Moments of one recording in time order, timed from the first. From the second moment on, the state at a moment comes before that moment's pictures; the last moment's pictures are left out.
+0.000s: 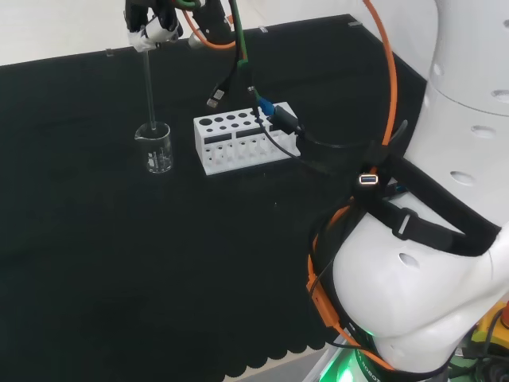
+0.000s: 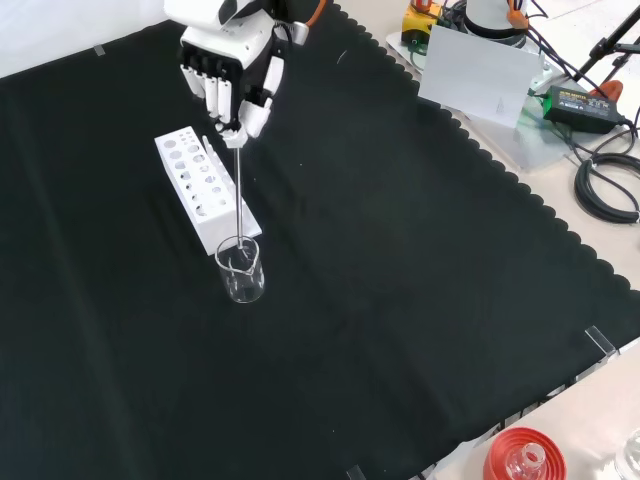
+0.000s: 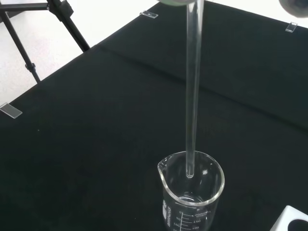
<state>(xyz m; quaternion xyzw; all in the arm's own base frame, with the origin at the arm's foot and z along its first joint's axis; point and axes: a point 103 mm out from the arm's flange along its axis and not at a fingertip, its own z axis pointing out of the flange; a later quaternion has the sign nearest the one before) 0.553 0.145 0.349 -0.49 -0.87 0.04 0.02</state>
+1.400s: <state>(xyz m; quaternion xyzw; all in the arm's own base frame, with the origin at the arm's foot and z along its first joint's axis) 0.607 0.118 0.276 -0.47 -0.88 0.08 0.06</state>
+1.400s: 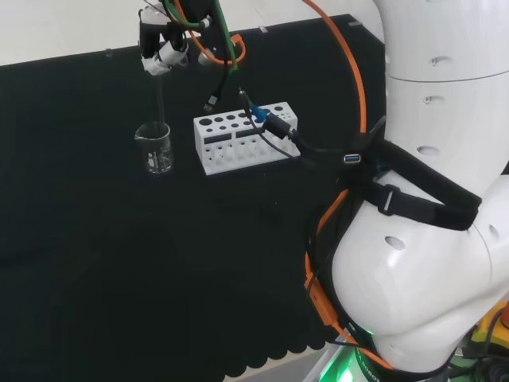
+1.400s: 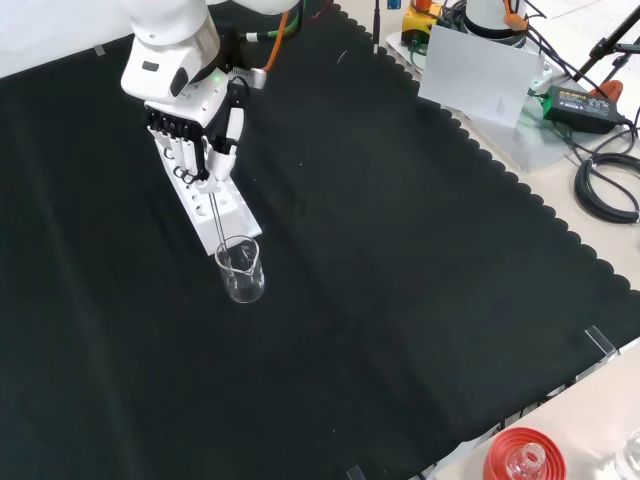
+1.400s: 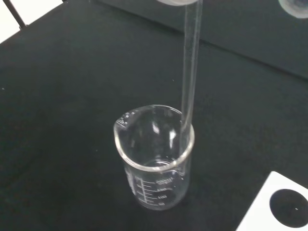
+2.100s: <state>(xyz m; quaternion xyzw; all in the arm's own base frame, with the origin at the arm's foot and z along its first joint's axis) 0.590 0.150 0.267 -0.44 -0.89 0.10 0.06</state>
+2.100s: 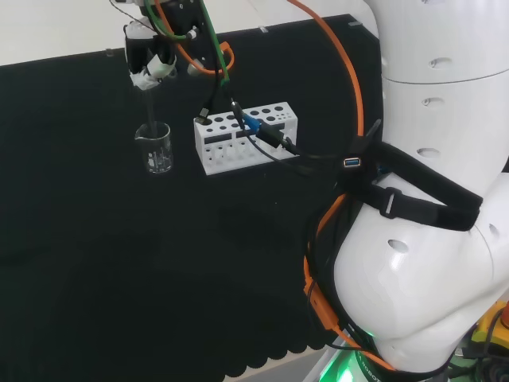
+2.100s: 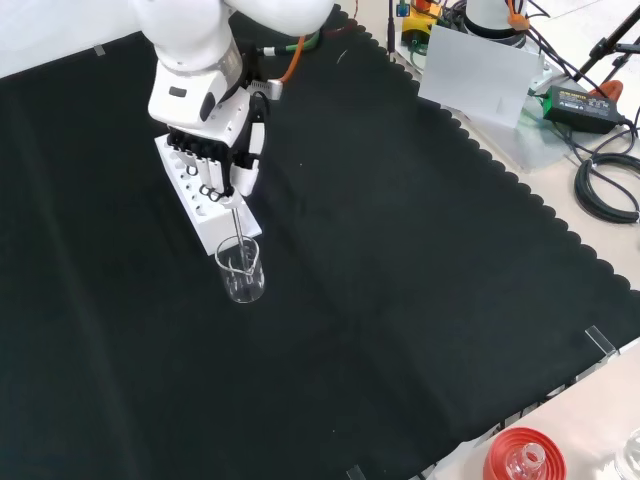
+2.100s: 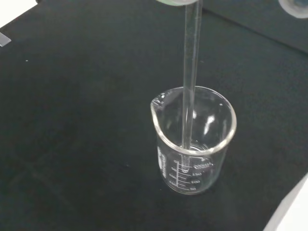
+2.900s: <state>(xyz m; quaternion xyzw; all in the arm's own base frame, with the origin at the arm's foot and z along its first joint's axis) 0.637 0.149 0.279 -0.44 -0.89 0.09 0.06</state>
